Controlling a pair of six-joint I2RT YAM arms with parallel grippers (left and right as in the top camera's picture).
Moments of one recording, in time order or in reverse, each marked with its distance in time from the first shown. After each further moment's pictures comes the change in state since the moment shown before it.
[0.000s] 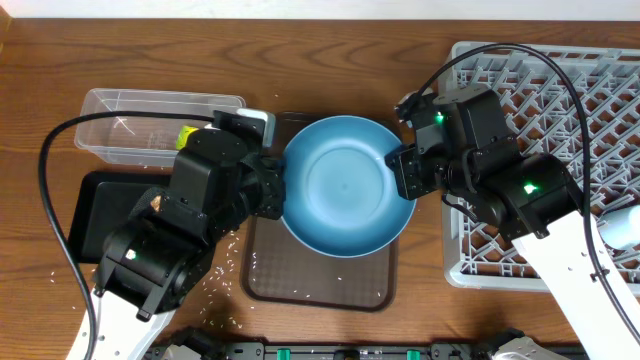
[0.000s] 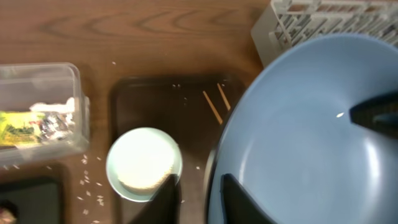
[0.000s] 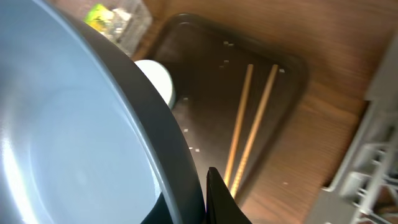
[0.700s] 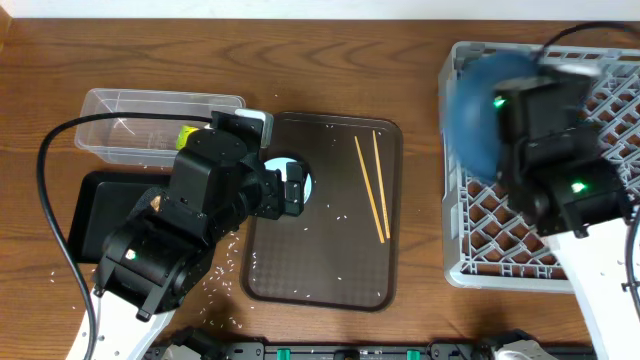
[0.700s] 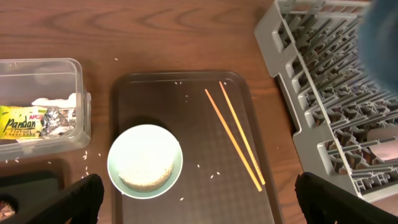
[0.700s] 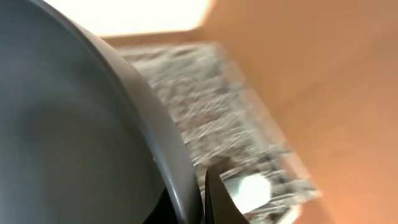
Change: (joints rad) left arm 0.000 0.000 0.000 -0.011 -0.003 -0.015; right arm -0.240 -0.049 0.000 0.042 1.137 0.067
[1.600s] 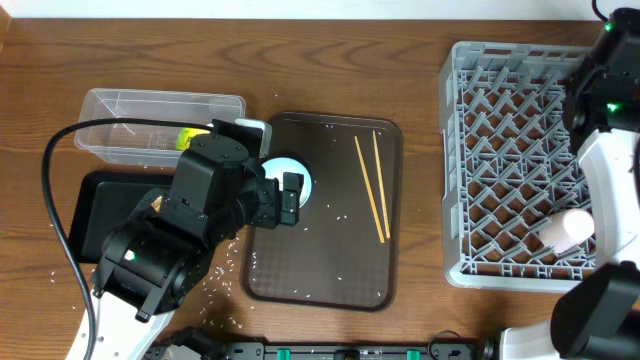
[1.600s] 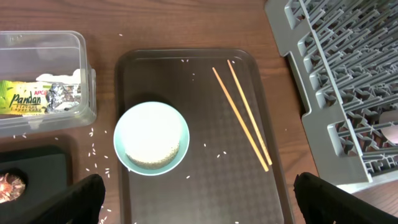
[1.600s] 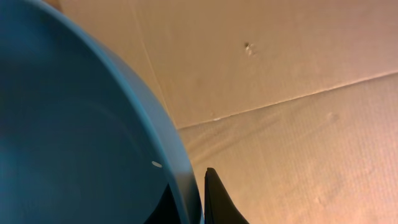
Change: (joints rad) left arm 0.000 -0.002 0.002 -0.087 0.000 0.000; right arm -0.446 0.385 0.000 0.827 0.091 -1.109
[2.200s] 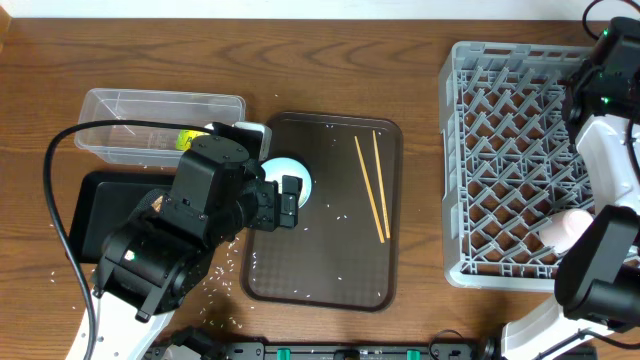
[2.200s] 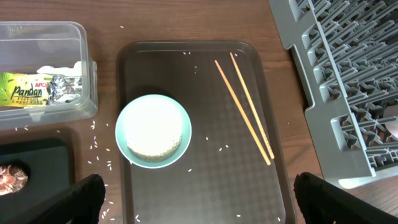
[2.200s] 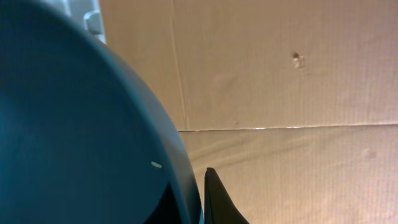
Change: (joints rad) left arm 0.000 0.000 0.000 -0.024 0.000 0.000; right arm -0.058 0.186 0.000 0.145 -0.021 -0.169
